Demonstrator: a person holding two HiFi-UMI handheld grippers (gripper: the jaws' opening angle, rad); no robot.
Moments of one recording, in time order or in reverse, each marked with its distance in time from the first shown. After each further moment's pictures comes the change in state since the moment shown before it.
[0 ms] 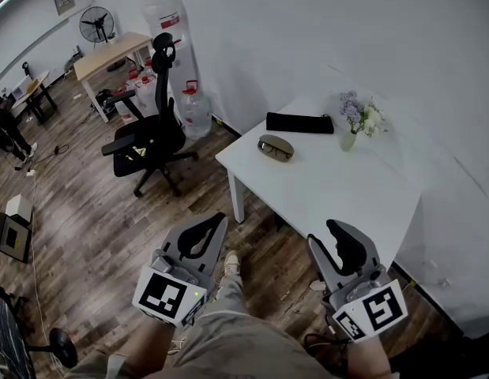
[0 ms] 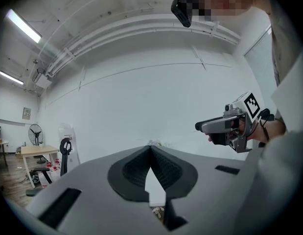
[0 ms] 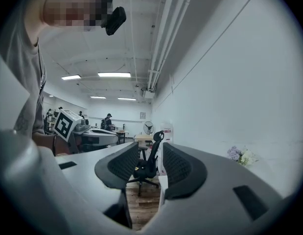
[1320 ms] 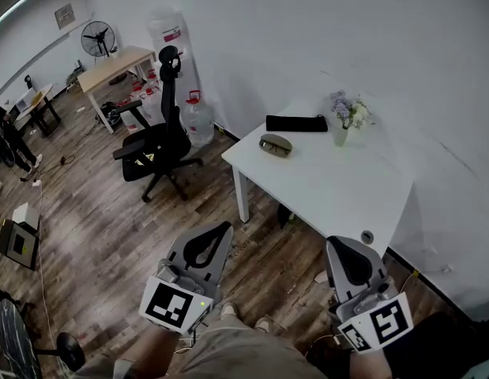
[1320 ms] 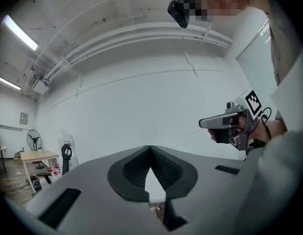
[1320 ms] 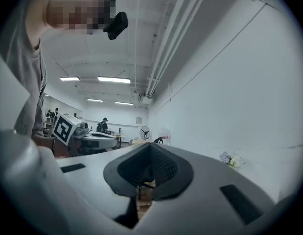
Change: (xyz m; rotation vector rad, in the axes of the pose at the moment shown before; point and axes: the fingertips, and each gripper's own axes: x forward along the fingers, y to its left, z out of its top) left arm -0.090 -0.058 0.044 -0.003 -0.022 -0.031; right arm -0.095 0.073 0.046 -0.010 -0.059 -0.067
